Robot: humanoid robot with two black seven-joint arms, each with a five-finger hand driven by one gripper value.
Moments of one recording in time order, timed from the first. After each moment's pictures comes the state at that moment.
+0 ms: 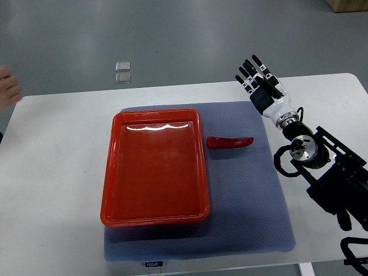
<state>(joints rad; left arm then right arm) -0.06 0.00 0.07 -0.27 0.12 -0.01 0.06 0.59 -0.09 1.04 0.83 -0.14 0.15 0.25</state>
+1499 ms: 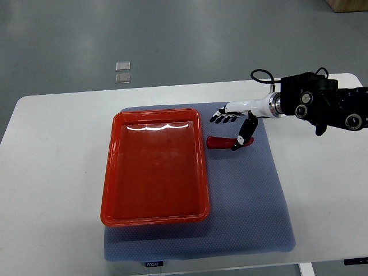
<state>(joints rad) -0.07 0.00 0.07 -0.27 0.12 -0.01 0.06 1.30 -0.42 -0.22 1.03 -0.83 0.26 0.02</state>
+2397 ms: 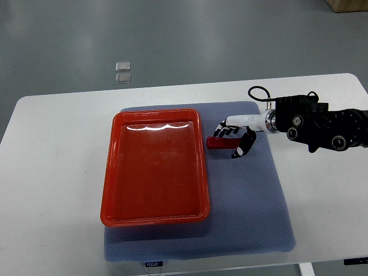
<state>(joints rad) -0.07 0.00 0.07 -0.26 0.12 -0.01 0.06 1.21 -0.36 -0.25 0.97 -0.91 0.15 0.02</state>
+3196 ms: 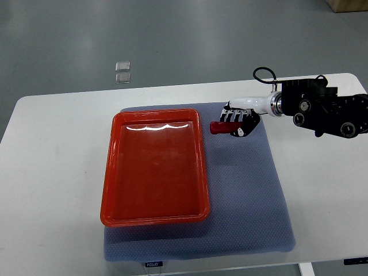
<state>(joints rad) -0.07 0.00 0.07 -0.26 0.12 -0.01 0.06 1.31 -0.41 -0.25 1.00 -0.94 0.13 0.03</state>
